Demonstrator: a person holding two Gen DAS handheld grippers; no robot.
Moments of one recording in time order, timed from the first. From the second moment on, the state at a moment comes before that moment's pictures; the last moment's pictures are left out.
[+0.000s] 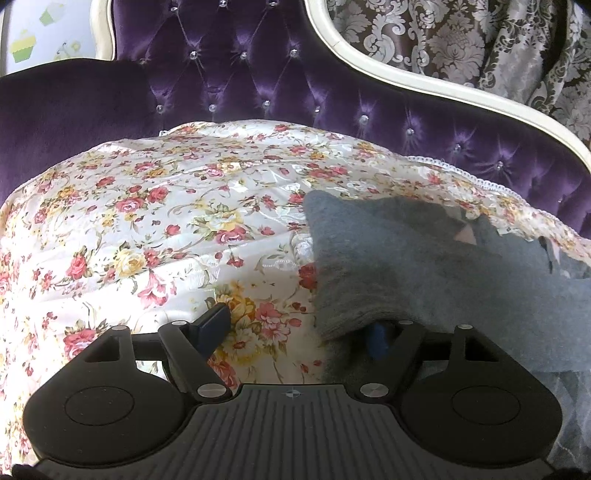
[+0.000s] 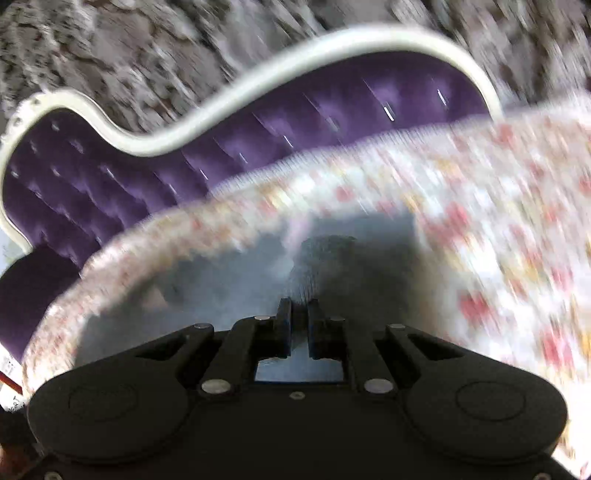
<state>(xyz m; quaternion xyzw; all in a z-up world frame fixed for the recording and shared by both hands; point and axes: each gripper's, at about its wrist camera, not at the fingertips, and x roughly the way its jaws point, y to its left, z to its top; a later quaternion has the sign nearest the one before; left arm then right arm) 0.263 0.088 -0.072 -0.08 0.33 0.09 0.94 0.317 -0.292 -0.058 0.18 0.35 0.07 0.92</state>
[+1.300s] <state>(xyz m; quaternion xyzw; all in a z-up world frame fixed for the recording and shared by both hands) 0.240 0.115 -0.068 -0.06 0.36 0.08 0.93 0.313 -0.300 -0.072 0.16 0.35 0.04 0.92</state>
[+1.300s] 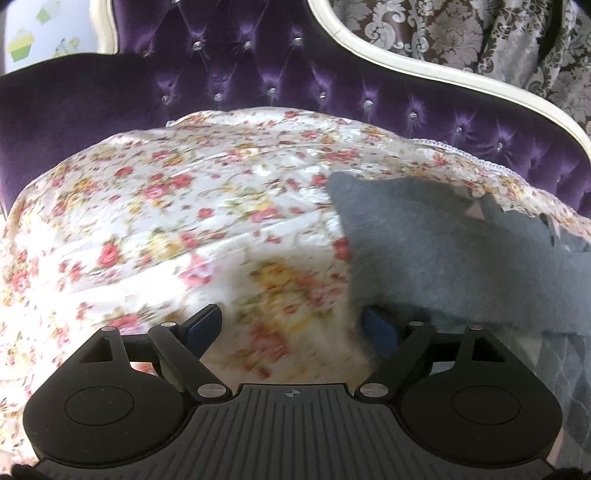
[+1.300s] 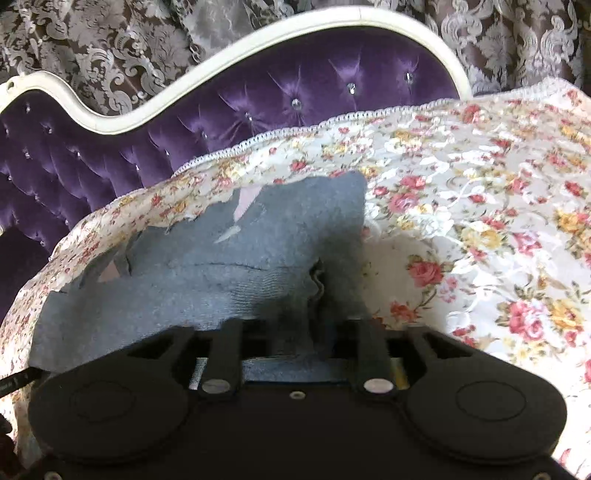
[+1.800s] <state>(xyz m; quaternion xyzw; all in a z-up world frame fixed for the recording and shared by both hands) 0.281 0.060 -0.014 -0.02 0.30 -0.01 0.95 0.334 -0.253 -0.043 0.06 0.31 0.09 0.95</state>
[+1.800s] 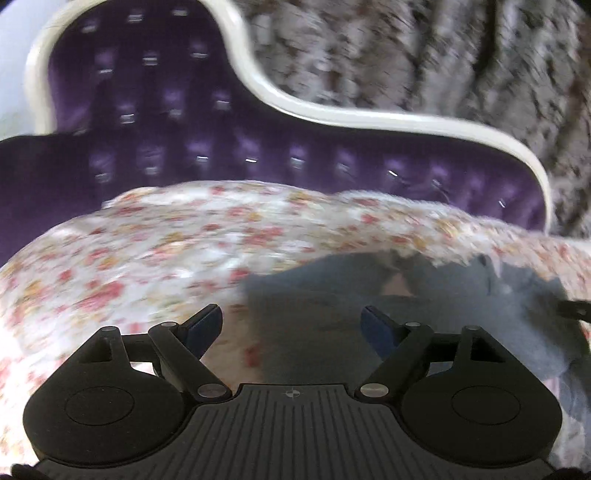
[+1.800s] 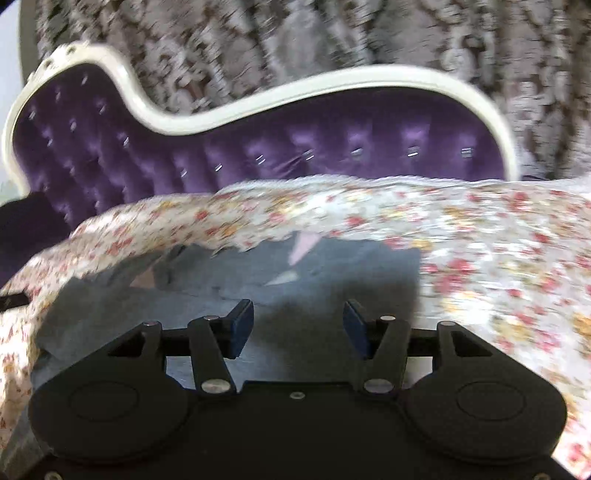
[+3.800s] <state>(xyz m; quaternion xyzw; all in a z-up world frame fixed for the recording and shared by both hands) 0.444 0.055 -0.053 -0.07 0.35 0.03 0.93 0.387 -0.258 -0.095 0.02 0.31 0.01 0.95</state>
